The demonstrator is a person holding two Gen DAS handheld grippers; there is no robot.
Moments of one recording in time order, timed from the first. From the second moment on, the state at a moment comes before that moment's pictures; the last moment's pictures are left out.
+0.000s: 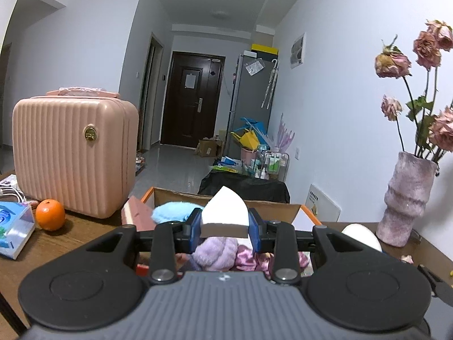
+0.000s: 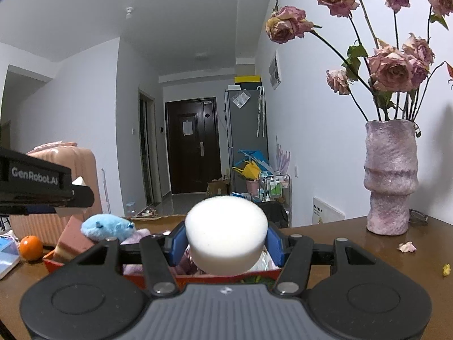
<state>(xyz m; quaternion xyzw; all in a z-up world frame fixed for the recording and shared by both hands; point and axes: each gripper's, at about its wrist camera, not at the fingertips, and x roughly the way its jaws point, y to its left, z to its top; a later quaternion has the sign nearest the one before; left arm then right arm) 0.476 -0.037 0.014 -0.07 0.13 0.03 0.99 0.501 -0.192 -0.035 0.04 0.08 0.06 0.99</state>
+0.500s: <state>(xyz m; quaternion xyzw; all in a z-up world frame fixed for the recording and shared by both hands) 0.546 -0.031 0.014 -0.08 0.13 0.04 0.99 0.568 -0.189 -0.037 0.03 0.08 0.05 1.00</state>
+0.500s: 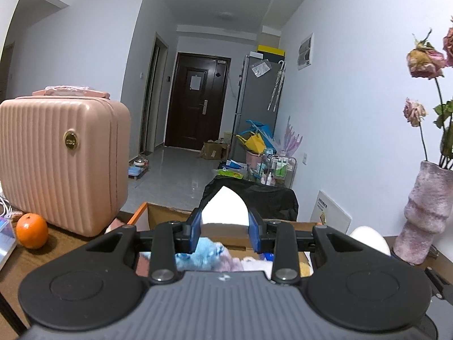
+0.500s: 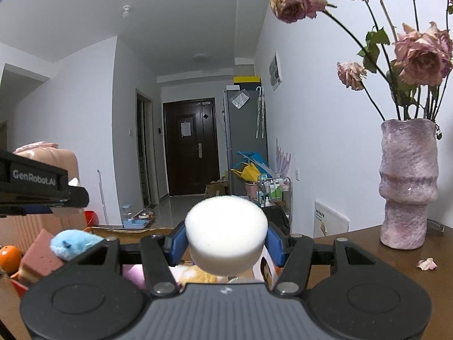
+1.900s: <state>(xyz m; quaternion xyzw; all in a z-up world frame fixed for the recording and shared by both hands) 0.626 -0.027 -0.012 -0.05 0.14 0.10 0.98 0.636 -0.189 -0.048 0.04 0.10 0.07 0.99</state>
